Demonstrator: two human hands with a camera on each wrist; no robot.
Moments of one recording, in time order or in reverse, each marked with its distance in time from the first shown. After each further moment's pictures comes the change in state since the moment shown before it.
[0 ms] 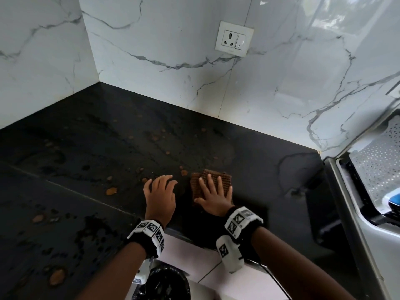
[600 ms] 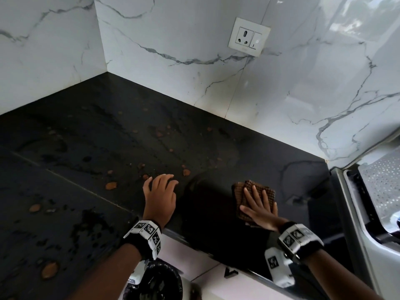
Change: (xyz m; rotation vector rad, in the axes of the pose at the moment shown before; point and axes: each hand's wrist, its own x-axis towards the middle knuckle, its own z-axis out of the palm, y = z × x) left_hand -0.002 0.000 0.002 0.003 0.009 -0.017; right_hand -0.027 0.123 -0.017 0.064 -0.049 0.158
